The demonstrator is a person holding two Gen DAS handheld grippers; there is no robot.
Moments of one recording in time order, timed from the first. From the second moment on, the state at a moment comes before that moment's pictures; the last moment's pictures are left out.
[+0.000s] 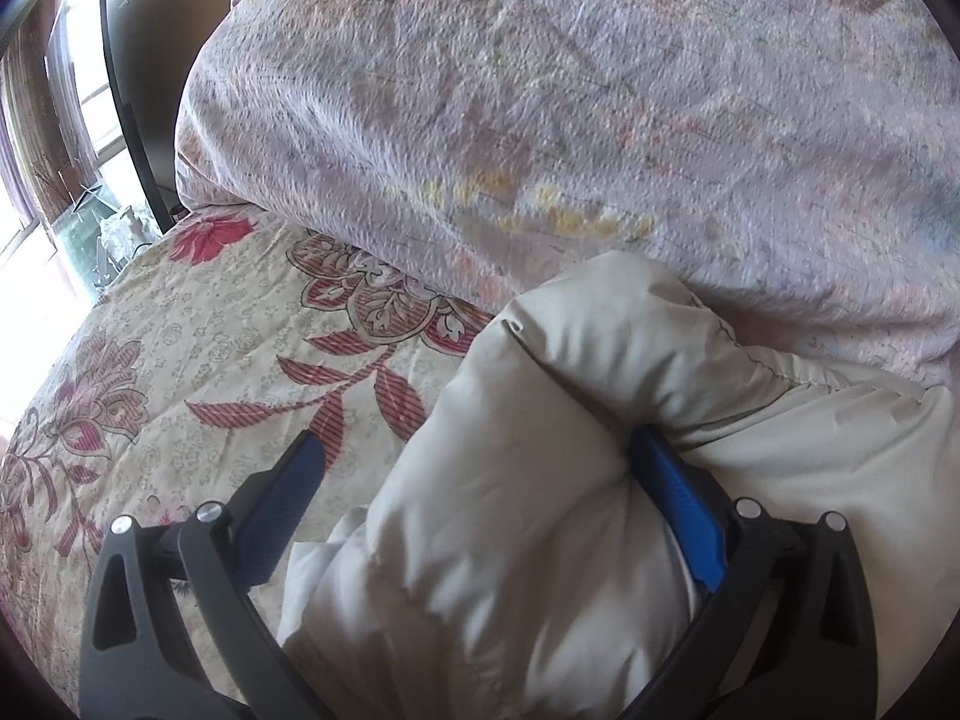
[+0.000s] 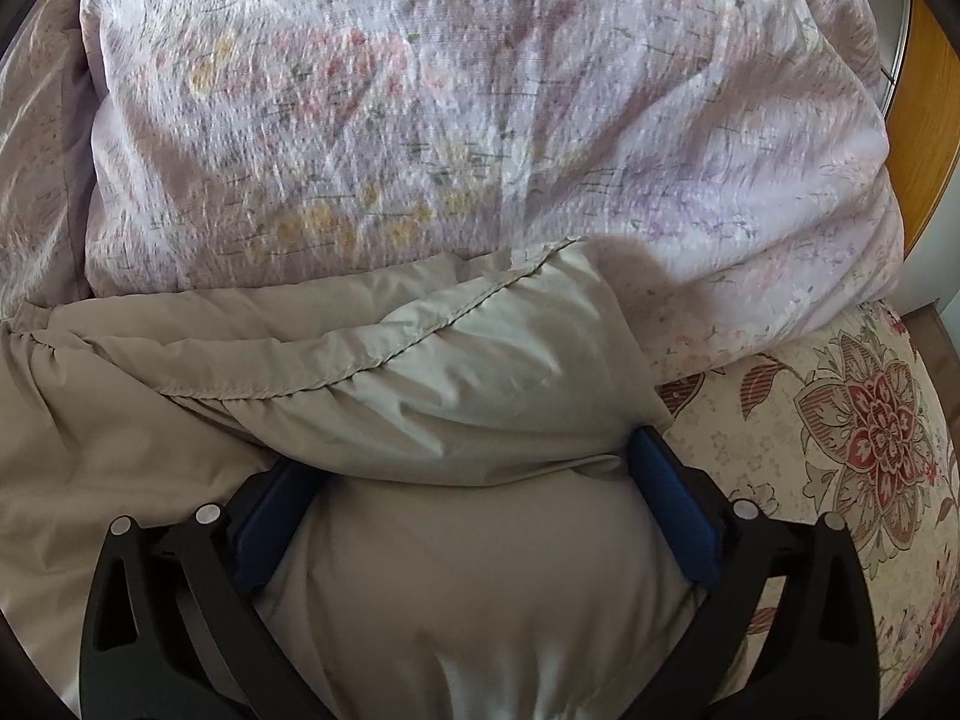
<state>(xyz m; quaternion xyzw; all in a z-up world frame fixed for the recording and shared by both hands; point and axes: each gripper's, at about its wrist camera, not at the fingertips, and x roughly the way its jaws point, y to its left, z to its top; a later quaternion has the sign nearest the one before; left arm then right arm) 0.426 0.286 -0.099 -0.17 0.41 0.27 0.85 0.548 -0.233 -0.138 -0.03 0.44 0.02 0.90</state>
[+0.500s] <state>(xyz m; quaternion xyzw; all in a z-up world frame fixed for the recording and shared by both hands) 0.427 0.289 -0.100 -0.18 0.41 0.27 0.85 0.563 -0.243 -0.151 -0.01 0.45 0.02 0.89</state>
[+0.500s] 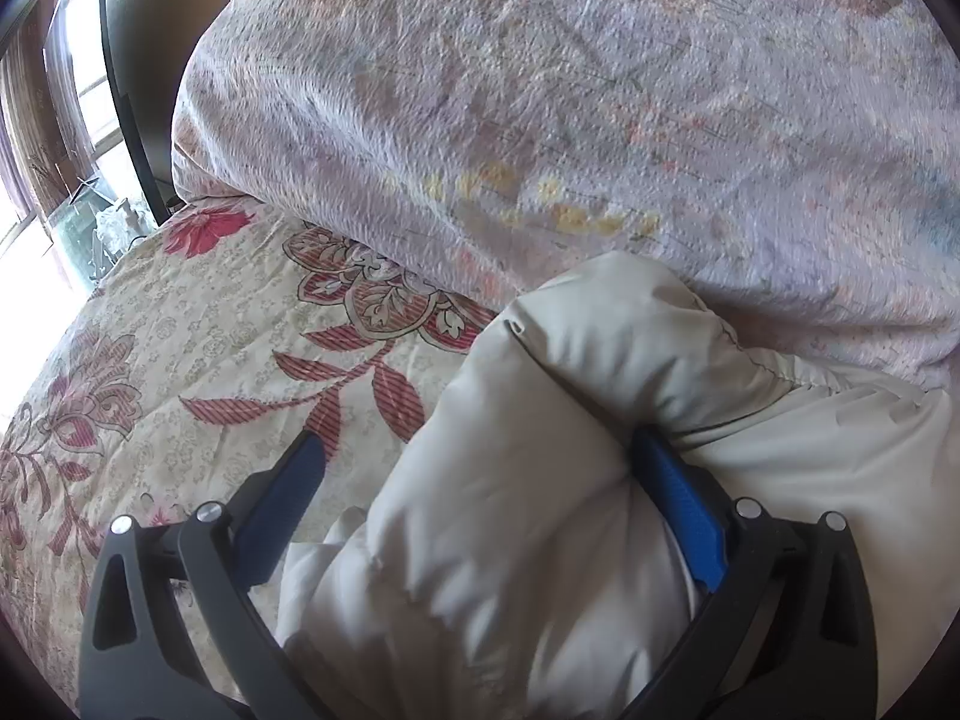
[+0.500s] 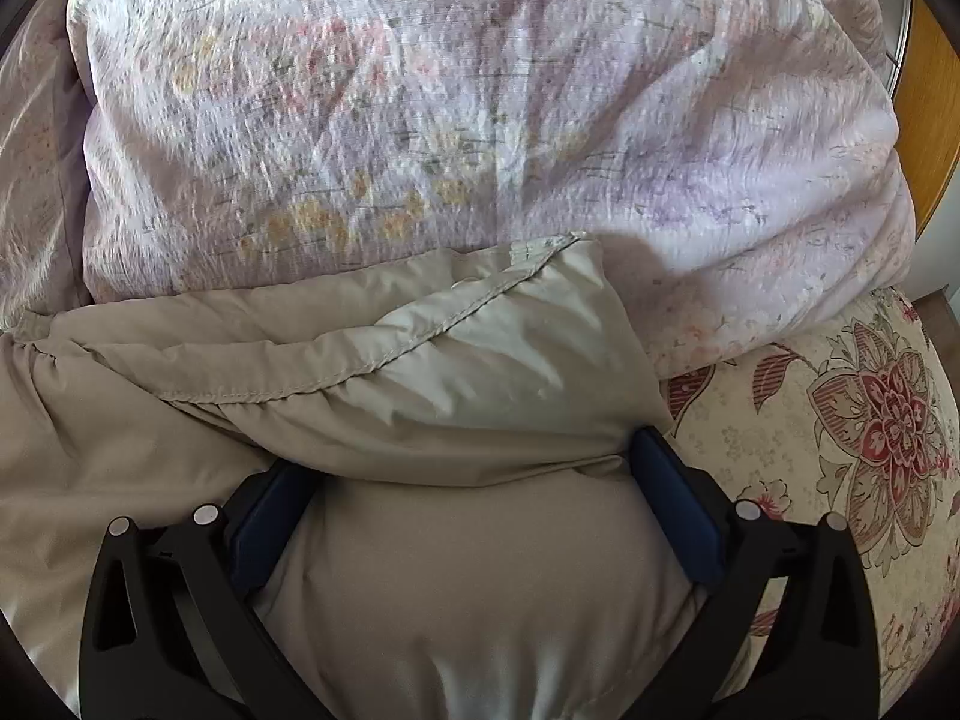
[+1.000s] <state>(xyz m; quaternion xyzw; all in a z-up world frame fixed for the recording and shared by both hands) 0.340 0.291 -0.064 -0.24 0.34 0.23 0.88 0.529 -0.321 -0.120 0.10 0.35 -0.03 0.93</state>
